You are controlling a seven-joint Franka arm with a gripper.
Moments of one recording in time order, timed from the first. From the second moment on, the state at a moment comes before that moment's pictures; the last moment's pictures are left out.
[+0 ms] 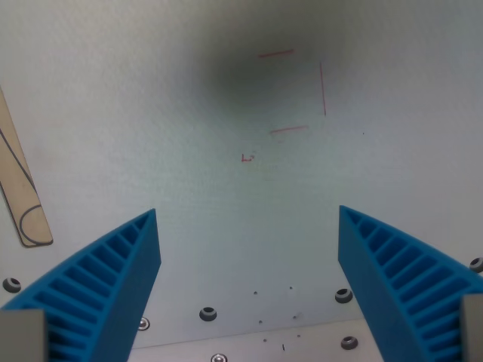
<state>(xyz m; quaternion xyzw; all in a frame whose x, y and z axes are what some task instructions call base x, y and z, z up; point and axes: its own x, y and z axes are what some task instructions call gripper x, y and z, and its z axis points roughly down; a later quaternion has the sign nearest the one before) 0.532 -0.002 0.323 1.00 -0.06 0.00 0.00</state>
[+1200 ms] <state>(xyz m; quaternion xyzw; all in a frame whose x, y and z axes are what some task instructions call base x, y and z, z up) 0.540 -0.002 0.325 1.00 -0.06 0.02 0.00</state>
